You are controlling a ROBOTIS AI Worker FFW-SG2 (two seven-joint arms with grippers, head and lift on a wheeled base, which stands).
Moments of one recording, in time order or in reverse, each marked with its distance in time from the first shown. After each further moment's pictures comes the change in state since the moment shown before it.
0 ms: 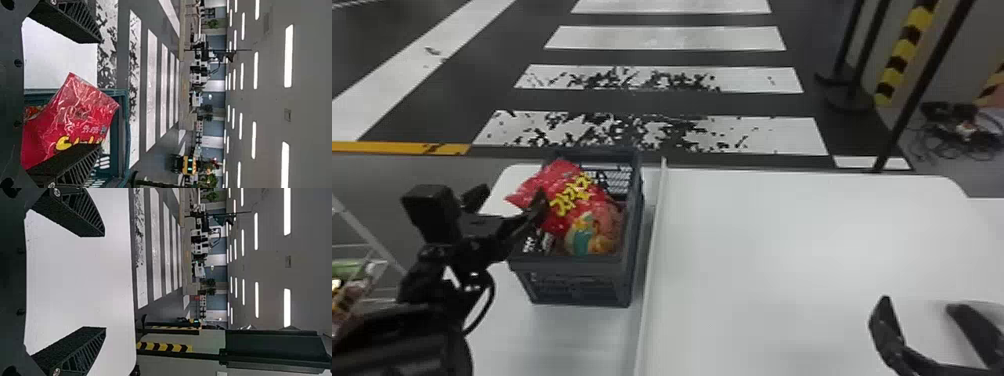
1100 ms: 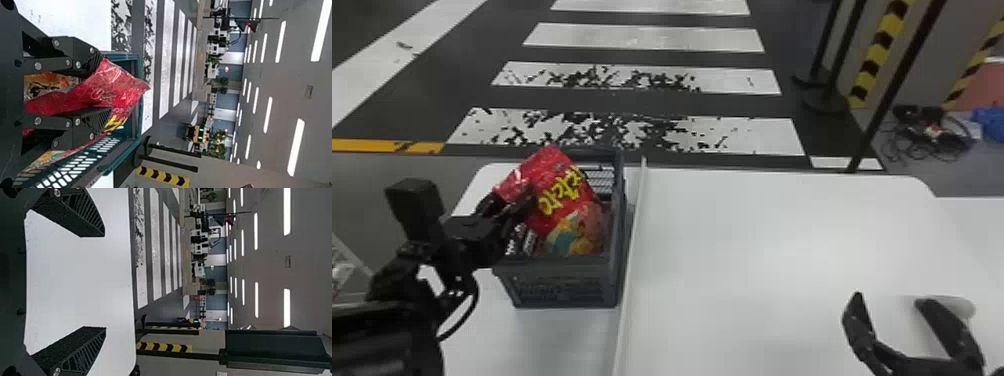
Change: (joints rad) left arm 0.013 0.000 -0.026 -0.089 0.027 0.163 -0.128; right arm 0.000 0.000 0.000 0.000 0.000 0.000 0.000
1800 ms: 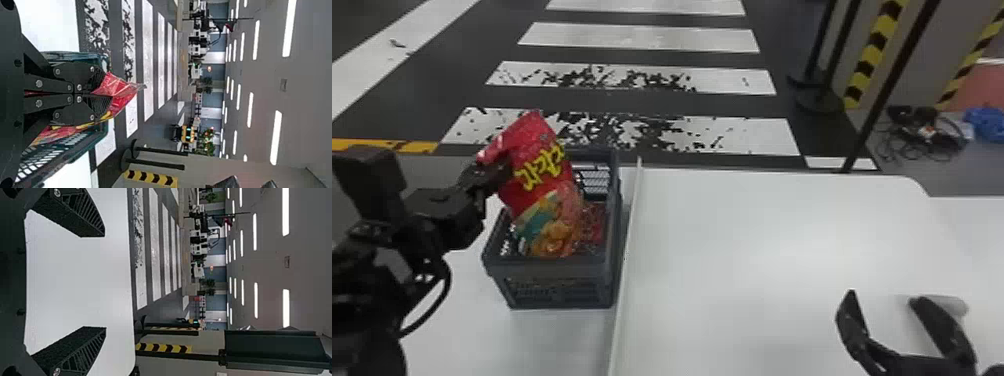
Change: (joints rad) left arm 0.060 0.000 -0.008 -0.294 -0.002 0.131 0.025; right arm 0.005 0.000 0.007 -0.010 0.000 -0.001 0.000
